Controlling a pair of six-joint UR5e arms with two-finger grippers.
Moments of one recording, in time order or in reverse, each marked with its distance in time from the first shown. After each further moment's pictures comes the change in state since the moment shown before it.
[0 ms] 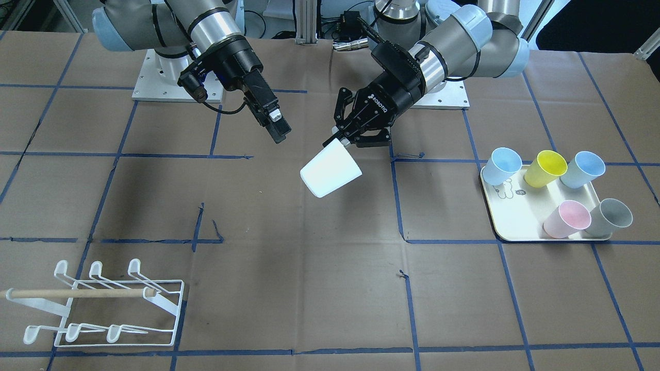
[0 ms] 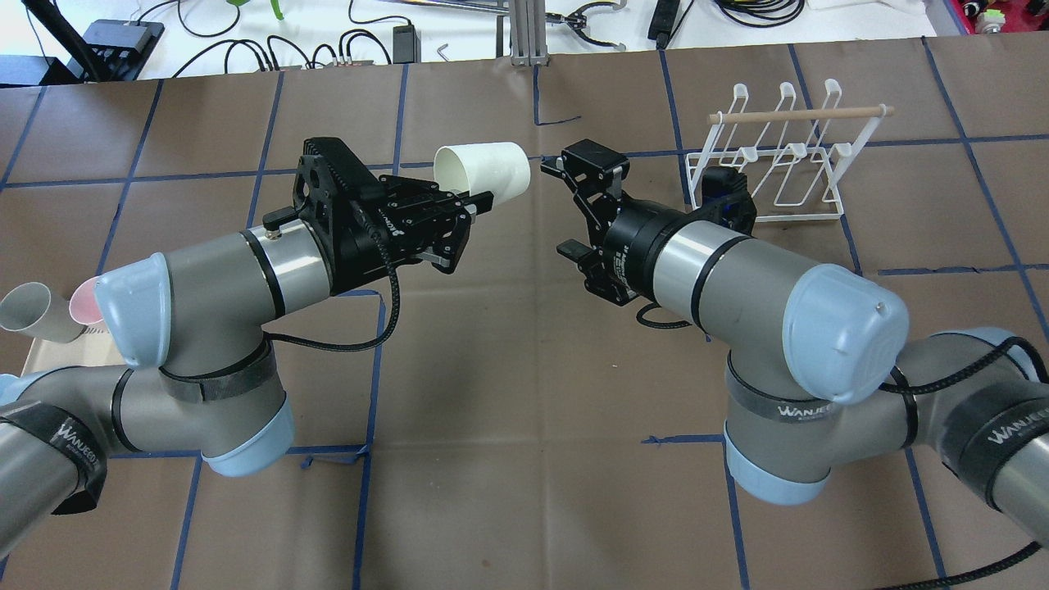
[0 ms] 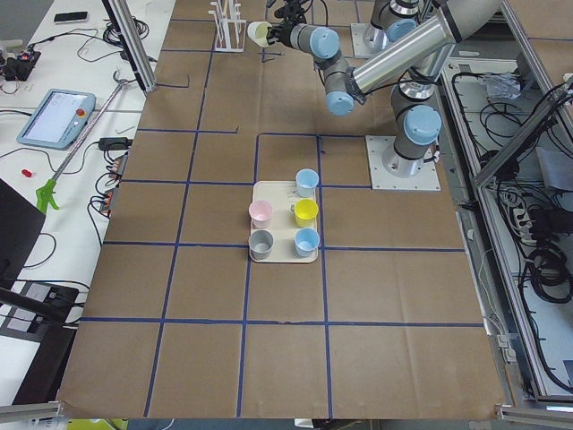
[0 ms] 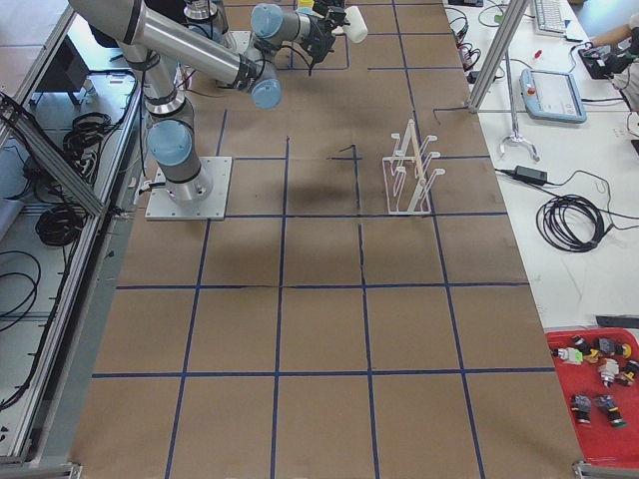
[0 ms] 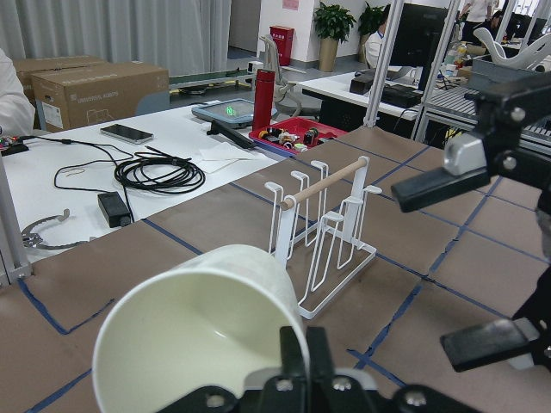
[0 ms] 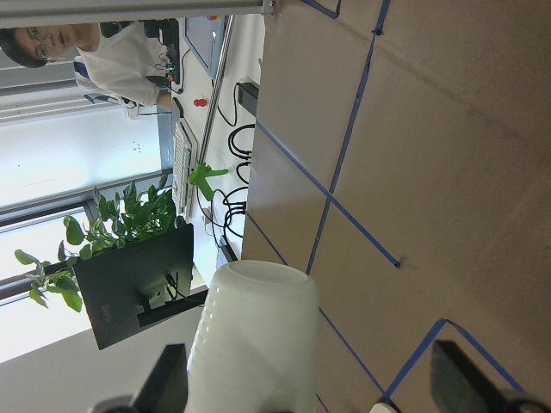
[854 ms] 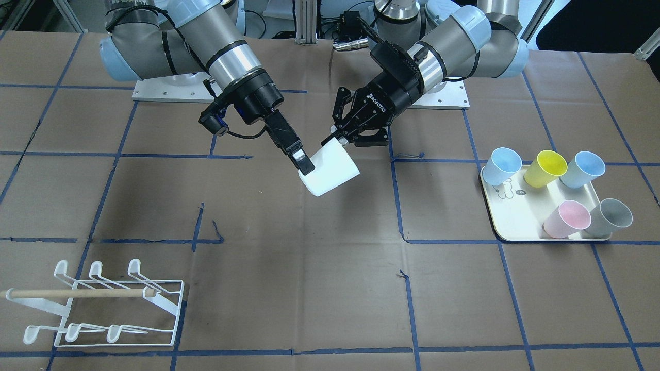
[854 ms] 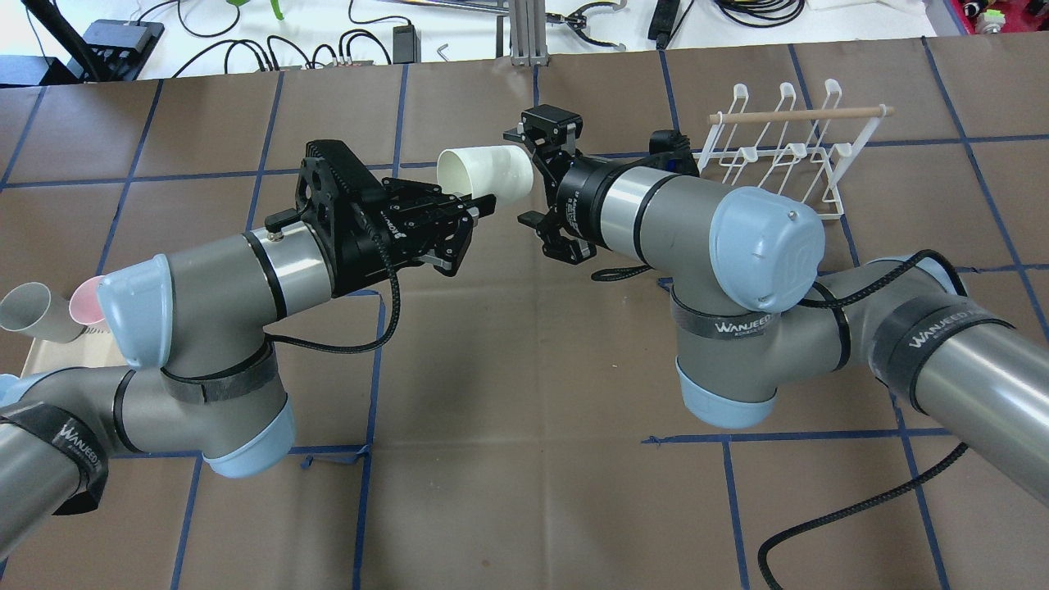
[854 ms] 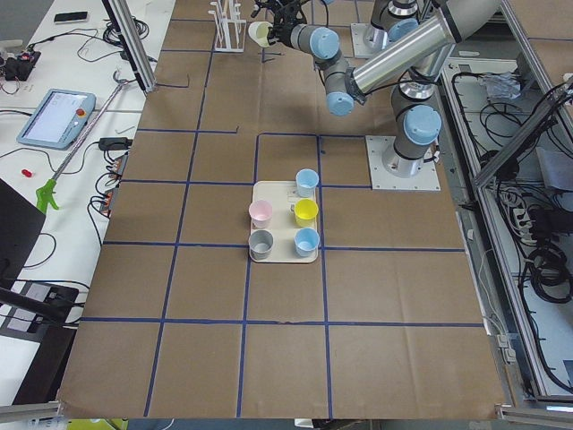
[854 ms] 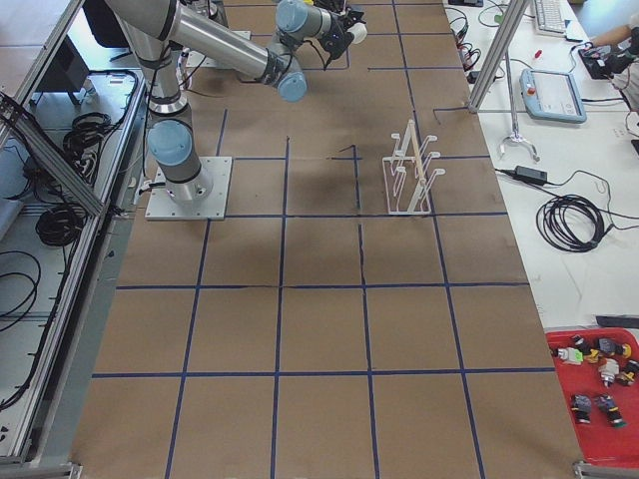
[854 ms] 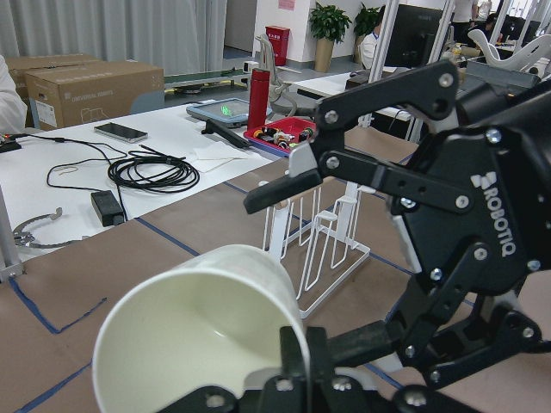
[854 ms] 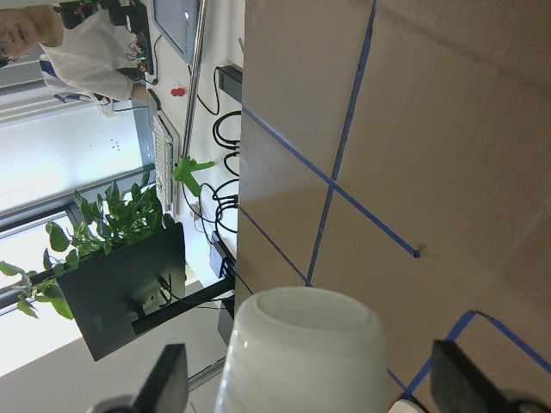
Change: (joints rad) left arm -0.002 -0.001 -0.003 0.000 -0.007 -0.002; right arm 0.051 0.149 -0.148 0.033 -0.008 0.069
